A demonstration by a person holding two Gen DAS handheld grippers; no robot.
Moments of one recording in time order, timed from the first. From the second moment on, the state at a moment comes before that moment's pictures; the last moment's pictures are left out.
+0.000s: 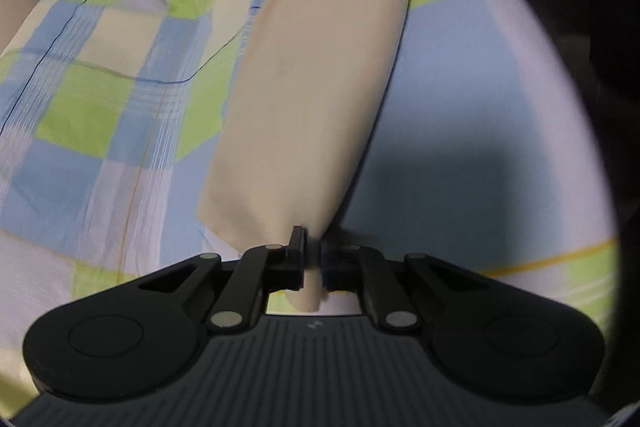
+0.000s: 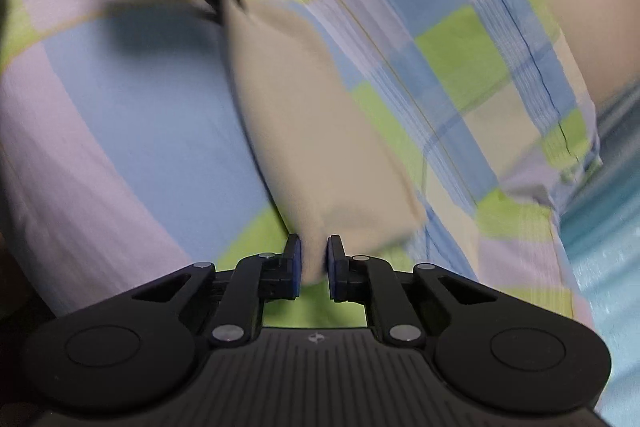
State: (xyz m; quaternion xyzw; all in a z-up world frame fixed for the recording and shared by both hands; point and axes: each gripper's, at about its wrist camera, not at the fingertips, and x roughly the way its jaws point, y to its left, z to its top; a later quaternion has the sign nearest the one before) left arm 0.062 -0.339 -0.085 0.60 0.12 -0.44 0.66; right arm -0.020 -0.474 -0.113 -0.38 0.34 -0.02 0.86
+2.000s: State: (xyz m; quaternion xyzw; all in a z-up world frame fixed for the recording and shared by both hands) left arm 0.234 -0.341 -0.055 0.06 0.30 -0.27 0.91; right arm 0.069 -0.662 -0.086 0.21 0.29 -0.09 0.93
